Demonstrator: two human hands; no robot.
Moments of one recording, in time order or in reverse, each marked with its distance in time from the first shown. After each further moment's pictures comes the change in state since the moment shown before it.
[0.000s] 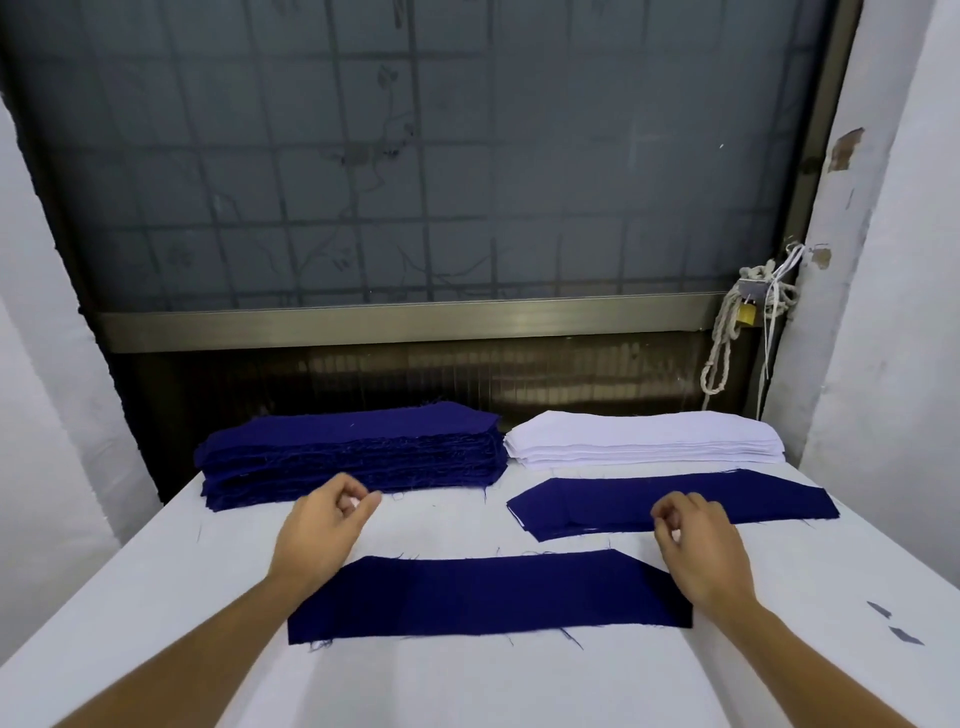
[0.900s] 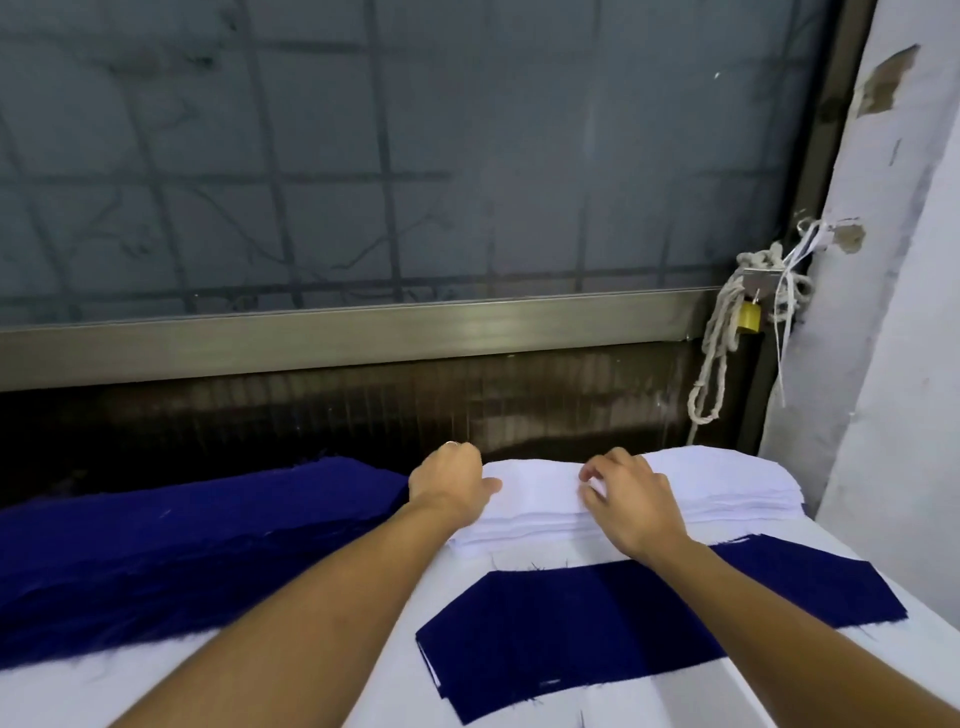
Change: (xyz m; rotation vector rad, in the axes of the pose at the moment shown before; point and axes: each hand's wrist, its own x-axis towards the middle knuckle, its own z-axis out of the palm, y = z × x) left_hand 0.183 0.171 0.234 0.467 -0.342 0.185; right_hand 0.204 0.030 0.086 -0.177 -0.088 -0.083
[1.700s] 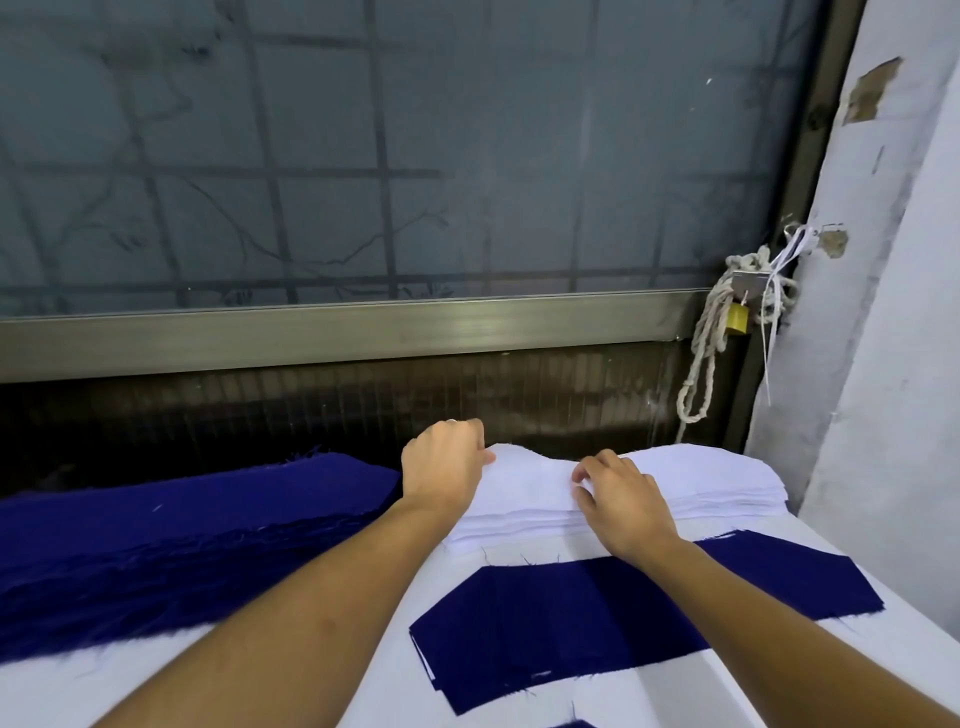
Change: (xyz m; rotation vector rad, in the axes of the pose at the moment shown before) left_hand -0.003 0.005 -0.010 -0.017 0.264 0.086; right_hand -0.005 -0.001 0.003 -0.064 0.001 -0.027
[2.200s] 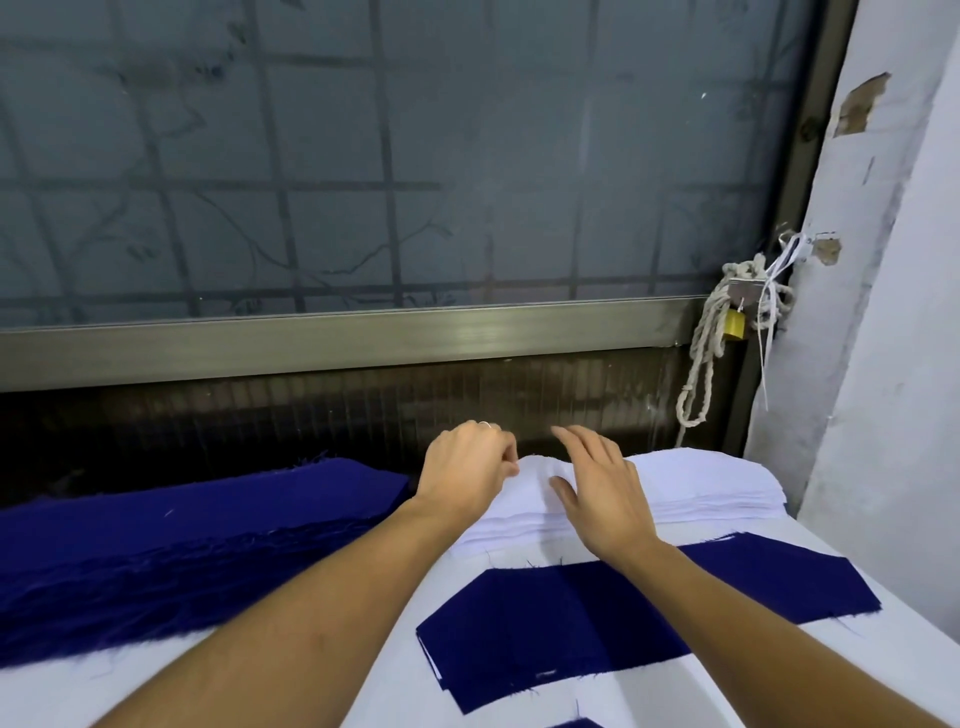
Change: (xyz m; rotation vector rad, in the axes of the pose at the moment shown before) left_hand -0.010 0.016 -0.019 -0.022 -0.012 0.260; right_hand -0.005 -0.031 -0.012 0.144 0.117 -0.082
